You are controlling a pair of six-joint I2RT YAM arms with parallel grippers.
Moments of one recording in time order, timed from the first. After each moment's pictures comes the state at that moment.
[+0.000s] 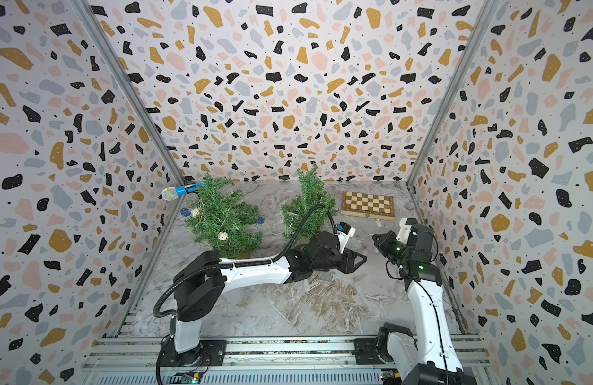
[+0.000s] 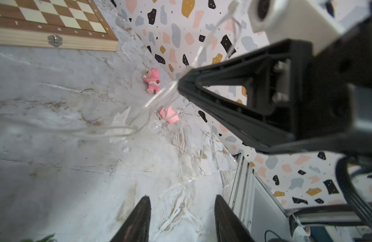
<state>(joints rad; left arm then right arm) -1.12 1.94 1.36 0.20 0.18 -0.58 -0.20 0.92 0.72 -0.43 -0.57 0.70</state>
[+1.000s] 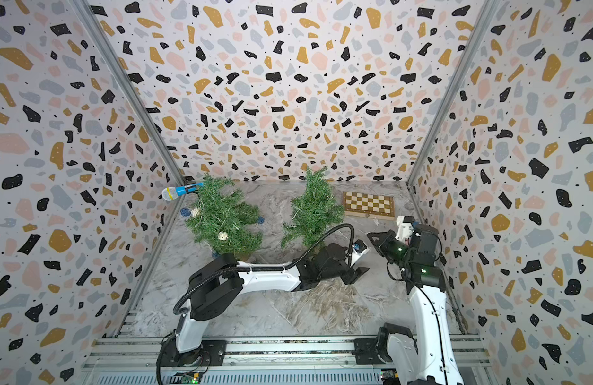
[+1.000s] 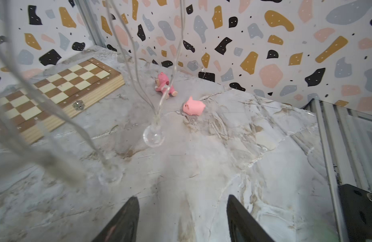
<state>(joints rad) -1.16 2.07 1.40 0.28 -0.01 -0.02 -0.19 0.85 0.75 -0.46 -0.73 0.75</state>
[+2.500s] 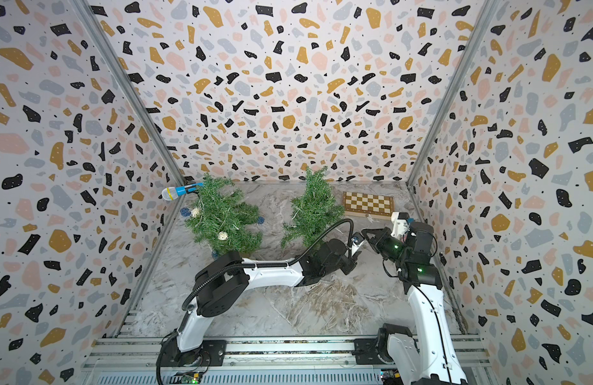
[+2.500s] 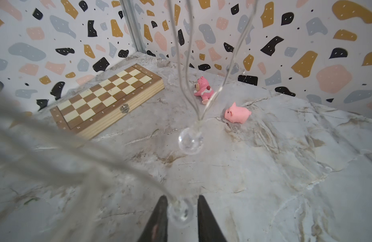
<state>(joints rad) -1.13 2.13 1.45 0.30 -0.14 0.00 -0.13 0.86 0.74 -0.35 -0.76 0.82</state>
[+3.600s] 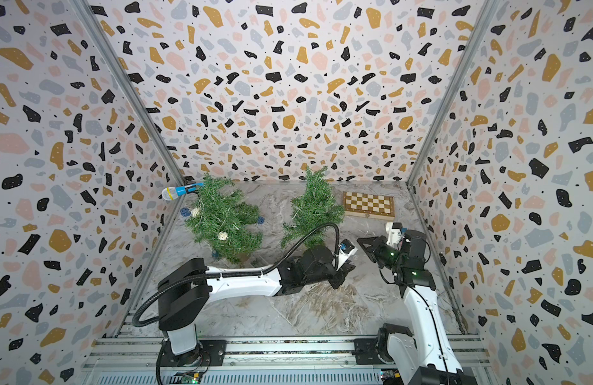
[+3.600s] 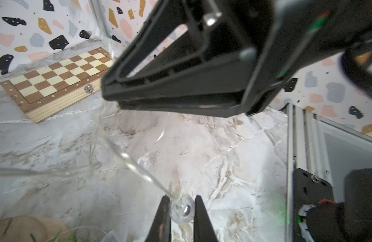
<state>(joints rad) -1.18 1.82 1.23 0.15 0.04 -0.15 -0.14 0.88 0.60 -0.27 -0.81 0.86</state>
